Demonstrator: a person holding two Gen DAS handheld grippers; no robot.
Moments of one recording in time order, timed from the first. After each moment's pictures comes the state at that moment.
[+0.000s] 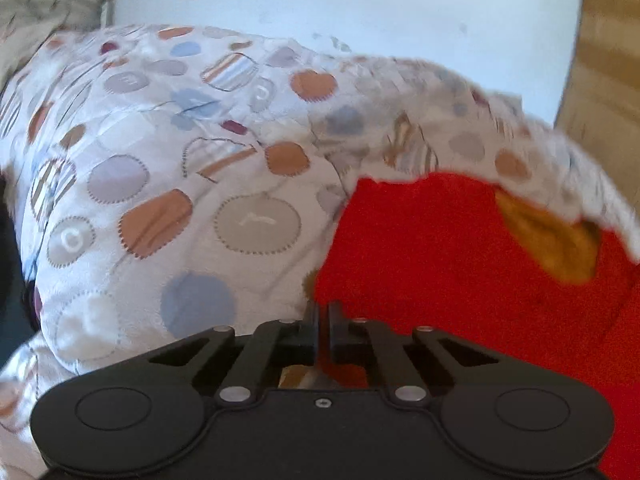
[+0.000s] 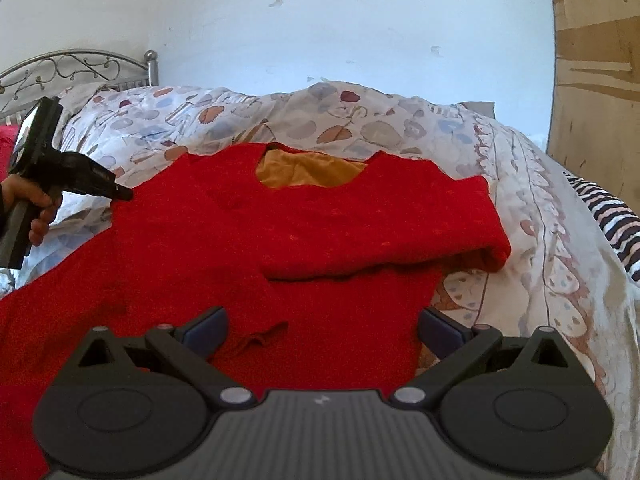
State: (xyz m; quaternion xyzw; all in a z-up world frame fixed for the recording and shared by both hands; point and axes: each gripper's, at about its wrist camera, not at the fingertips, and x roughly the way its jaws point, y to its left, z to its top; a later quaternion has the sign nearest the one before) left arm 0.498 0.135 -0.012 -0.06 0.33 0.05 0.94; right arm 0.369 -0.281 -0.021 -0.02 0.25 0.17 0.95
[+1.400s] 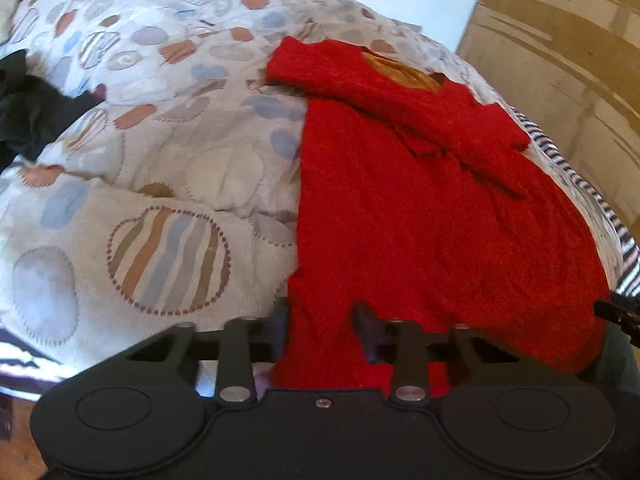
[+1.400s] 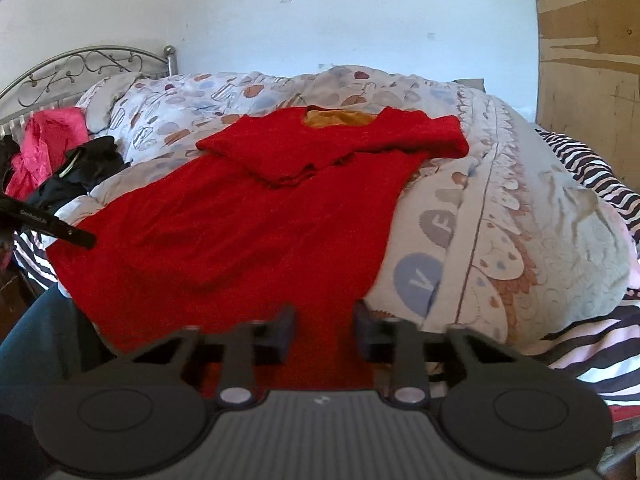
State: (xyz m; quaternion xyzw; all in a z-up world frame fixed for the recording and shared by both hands) left arm 0.207 0.139 -0.037 -0.09 0.40 -0.09 0.91; right arm 0.156 -0.306 -0.037 0.00 0.27 0.18 0.94
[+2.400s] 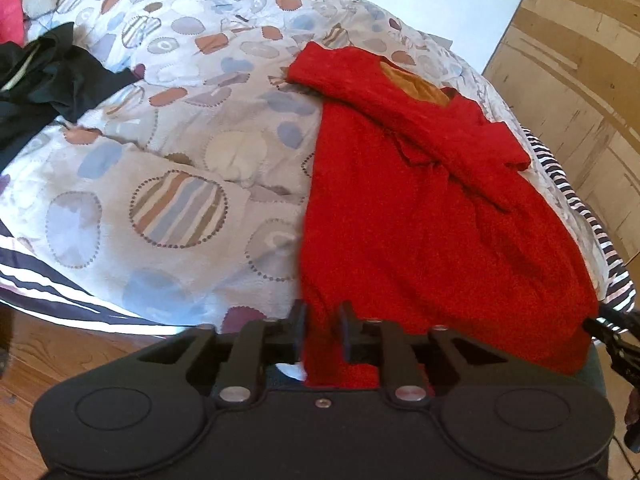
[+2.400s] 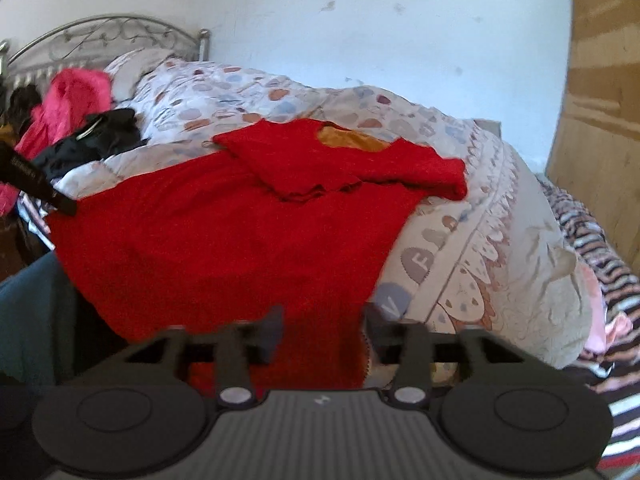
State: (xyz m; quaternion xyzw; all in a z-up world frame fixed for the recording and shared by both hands) left arm 0.162 0.122 -0.010 -0.14 0.40 -0.04 0.90; right arm 0.132 -0.311 -0.016 -0.11 0.24 0.20 0.95
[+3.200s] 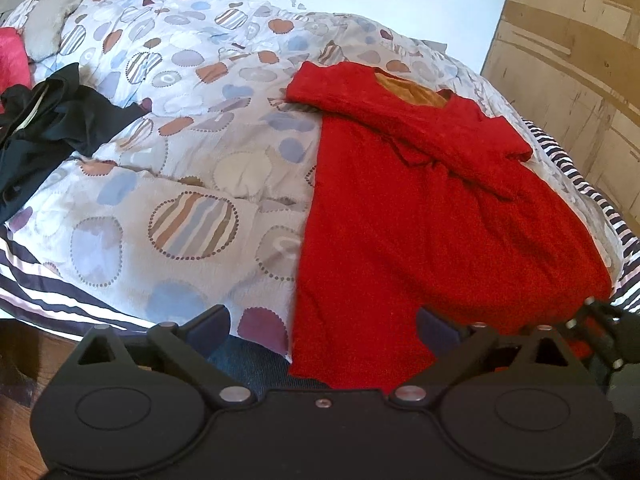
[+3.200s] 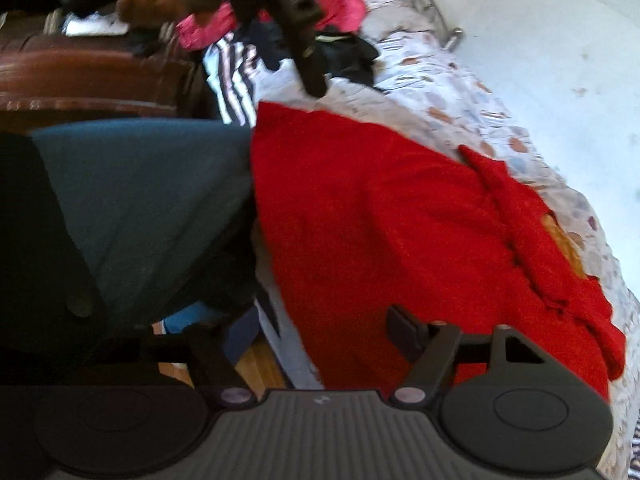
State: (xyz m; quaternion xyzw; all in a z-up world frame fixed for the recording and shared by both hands) left arm 0.142 0.111 -0.003 -0.09 0.38 -0.03 0.92; right arm 0.093 -0.167 -0.071 -0.39 0.18 0.41 0.81
